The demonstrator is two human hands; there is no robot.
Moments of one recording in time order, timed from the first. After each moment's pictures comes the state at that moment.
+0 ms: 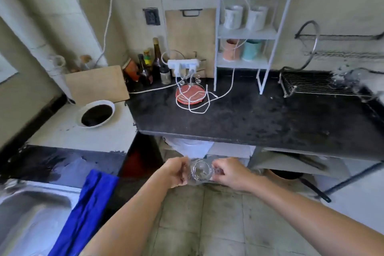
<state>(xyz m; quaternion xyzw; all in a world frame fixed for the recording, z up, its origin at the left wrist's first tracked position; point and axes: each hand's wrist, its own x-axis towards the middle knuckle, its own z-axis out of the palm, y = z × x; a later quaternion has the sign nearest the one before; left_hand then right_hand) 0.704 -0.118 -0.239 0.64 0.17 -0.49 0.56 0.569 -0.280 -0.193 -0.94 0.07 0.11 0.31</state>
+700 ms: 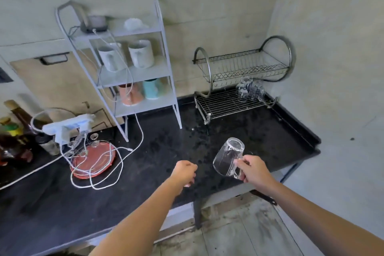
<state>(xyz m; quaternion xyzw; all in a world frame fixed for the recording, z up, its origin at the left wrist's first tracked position) 0.722 -0.511 -0.230 0.77 -0.18 -0.48 0.38 0.521 -0.623 -0.210 -0.72 0.50 -0.13 0.47</state>
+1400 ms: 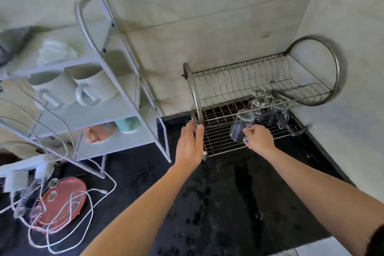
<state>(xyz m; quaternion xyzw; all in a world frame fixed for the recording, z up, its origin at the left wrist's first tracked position) 0.793 -0.791 -0.180 0.82 -0.35 -0.19 0.41 0.658 -0.968 -0.239 -0.75 0.54 -0.08 0.37</state>
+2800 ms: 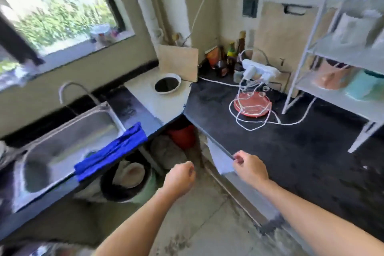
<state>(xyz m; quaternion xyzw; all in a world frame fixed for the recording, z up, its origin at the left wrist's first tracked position) 0.641 -0.210 -0.238 0.97 0.09 -0.11 0.21 0.704 -0.437 -0.255 -0.94 -0.01 0.12 0.32</state>
